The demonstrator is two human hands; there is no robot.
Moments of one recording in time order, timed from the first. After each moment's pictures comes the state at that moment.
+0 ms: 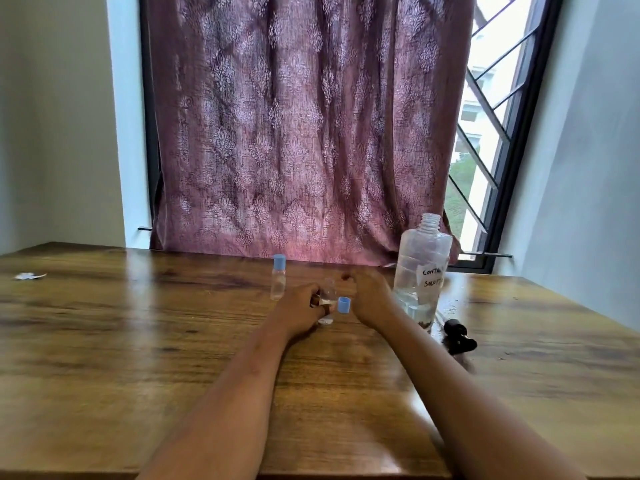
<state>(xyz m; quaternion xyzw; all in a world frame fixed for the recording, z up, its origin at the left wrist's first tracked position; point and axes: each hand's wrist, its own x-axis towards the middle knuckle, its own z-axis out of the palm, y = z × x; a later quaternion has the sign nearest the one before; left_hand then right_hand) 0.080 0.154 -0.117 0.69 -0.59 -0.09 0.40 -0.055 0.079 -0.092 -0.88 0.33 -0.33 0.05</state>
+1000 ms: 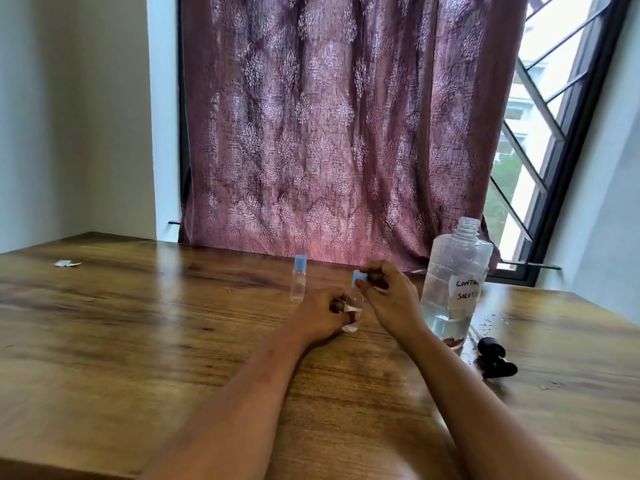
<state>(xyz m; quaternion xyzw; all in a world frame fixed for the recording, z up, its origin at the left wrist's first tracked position) 0.079 0.148 -0.123 0.66 -0.59 -0.12 0.46 -0.046 0.078 -0.098 -0.78 0.27 -0.48 0.29</state>
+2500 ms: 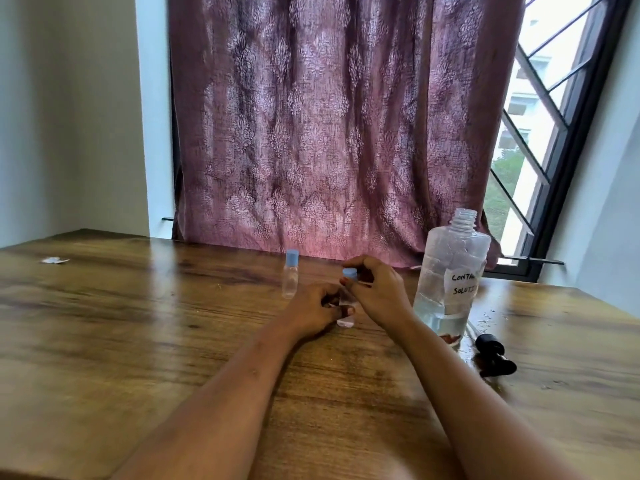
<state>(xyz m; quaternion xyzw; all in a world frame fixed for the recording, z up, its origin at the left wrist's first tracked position) 0.080 0.138 -0.123 0.65 -0.61 -0.11 0.44 -0.041 0.070 -0.095 -0.81 0.25 -0.45 0.28</state>
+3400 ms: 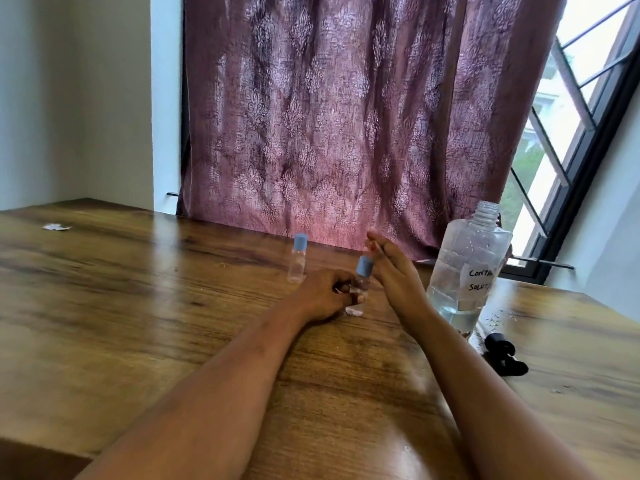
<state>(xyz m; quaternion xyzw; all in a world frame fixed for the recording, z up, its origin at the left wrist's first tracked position) 0.083 0.134 -0.123 0.65 -0.60 -0.16 0.43 -0.040 0.056 -0.101 -0.75 0.19 -0.44 0.45</state>
